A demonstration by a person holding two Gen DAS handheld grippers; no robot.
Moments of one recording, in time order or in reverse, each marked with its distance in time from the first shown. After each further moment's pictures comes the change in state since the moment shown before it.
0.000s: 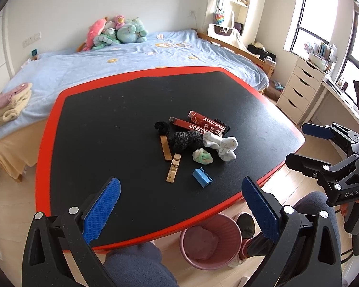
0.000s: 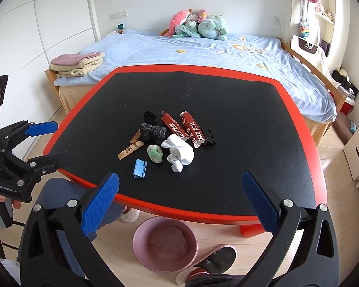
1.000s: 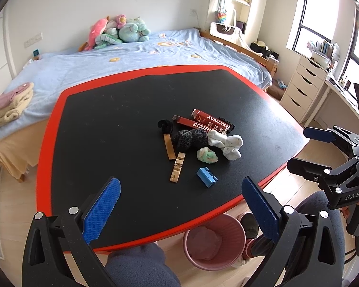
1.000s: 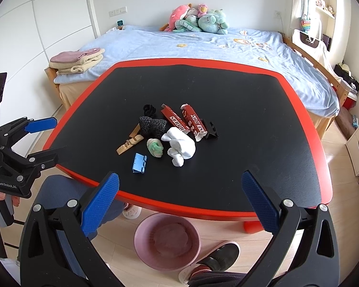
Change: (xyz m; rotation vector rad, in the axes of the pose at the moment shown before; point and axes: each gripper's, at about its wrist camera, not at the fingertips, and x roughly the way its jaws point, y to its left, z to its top) left arm 0.004 -0.001 -0.001 0.010 0.003 0.026; right arm 0.013 -0.003 -0.007 0.014 0.029 0.014
